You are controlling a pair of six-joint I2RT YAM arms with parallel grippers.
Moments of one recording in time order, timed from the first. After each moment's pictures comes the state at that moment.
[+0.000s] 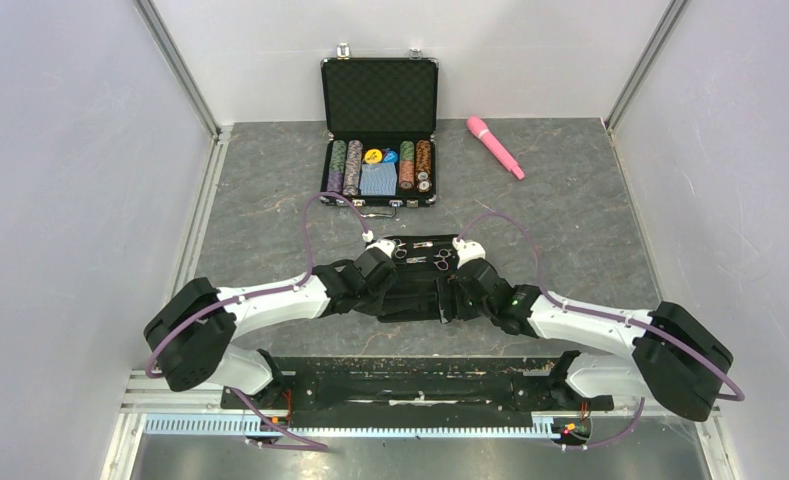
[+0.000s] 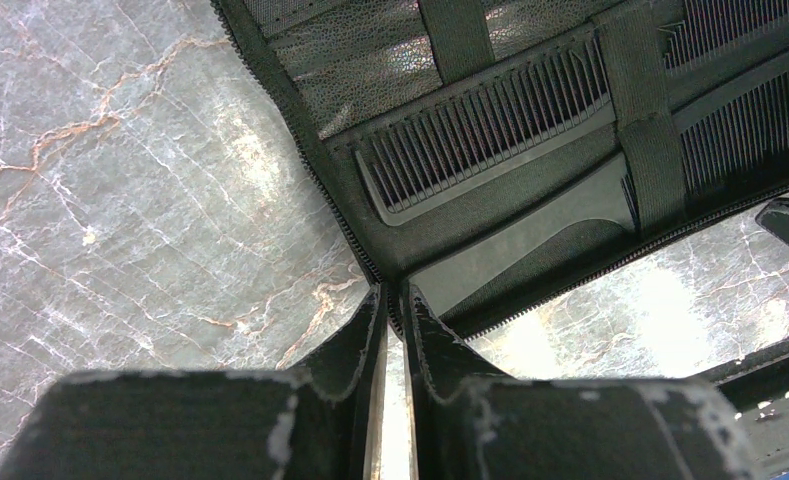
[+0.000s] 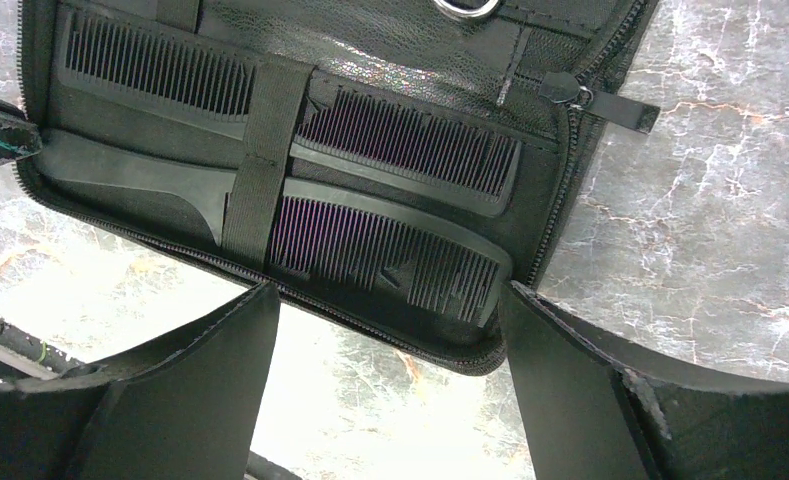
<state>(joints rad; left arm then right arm) -0.90 1.41 0.71 -0.34 -0.17 -0.55 0.88 1.23 0.50 -0.11 0.17 0.52</state>
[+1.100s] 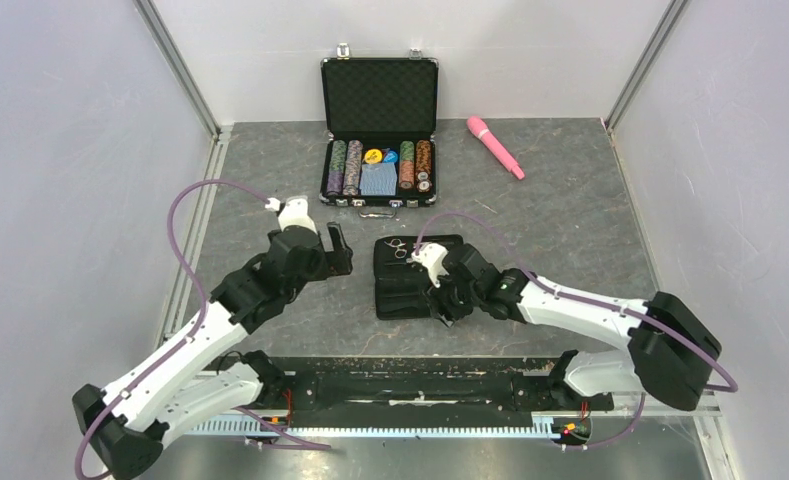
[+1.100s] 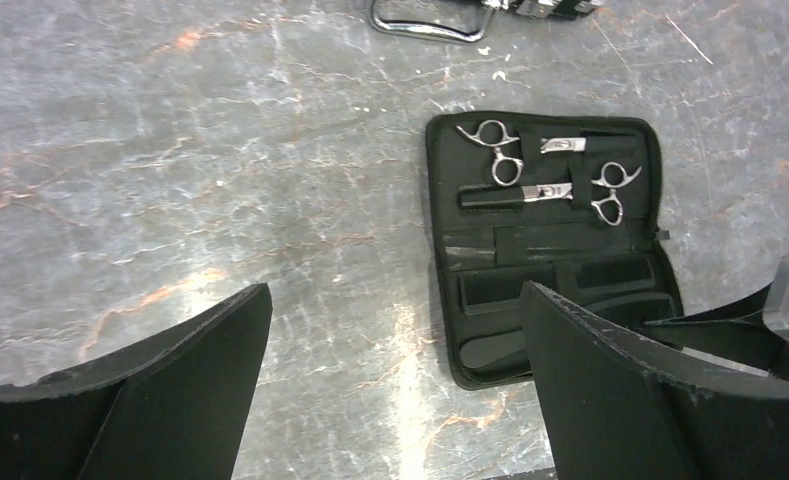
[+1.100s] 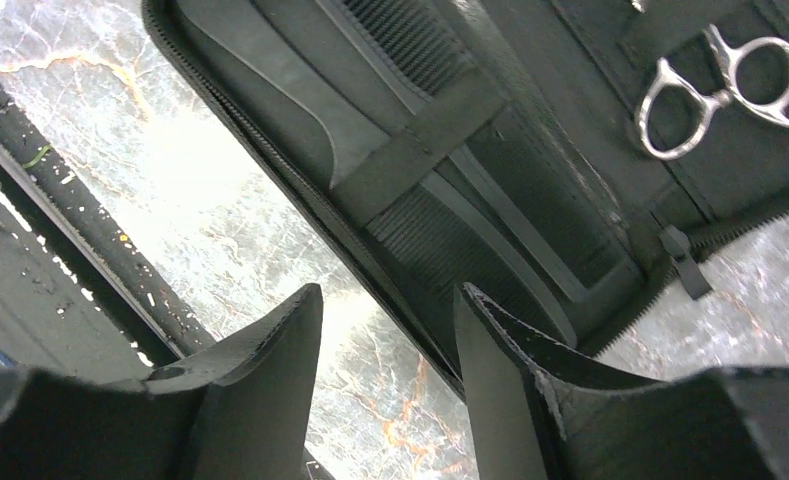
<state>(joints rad) -0.71 0.87 0.80 -0.58 -0.39 -0.61 0.88 1.27 0.66 -0.26 -0.07 0.02</state>
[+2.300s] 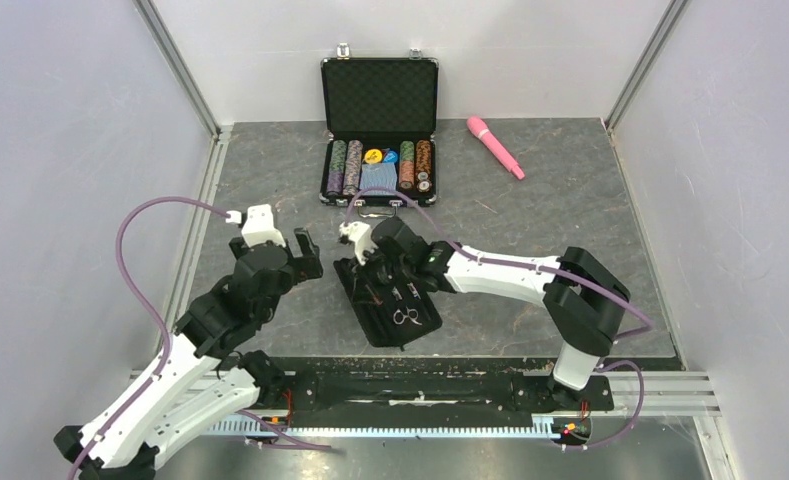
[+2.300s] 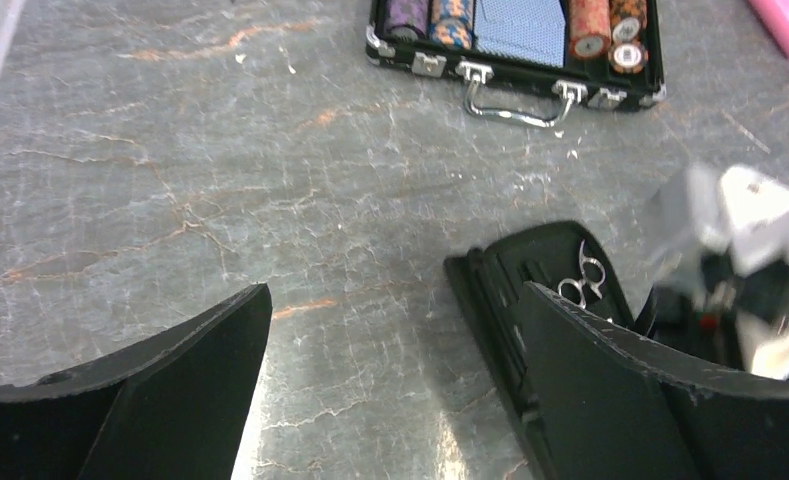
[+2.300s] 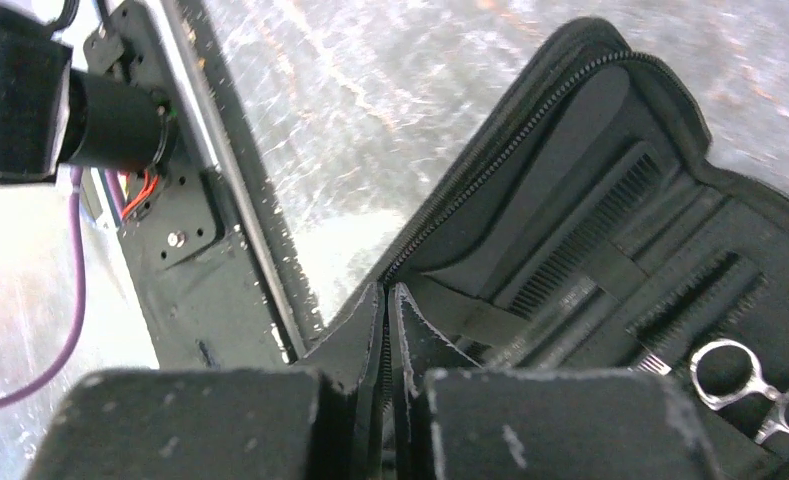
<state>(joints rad) -0.70 0.62 0.80 -0.68 -0.64 -0.51 1.03 1.75 1.18 -0.12 -0.34 0.18</state>
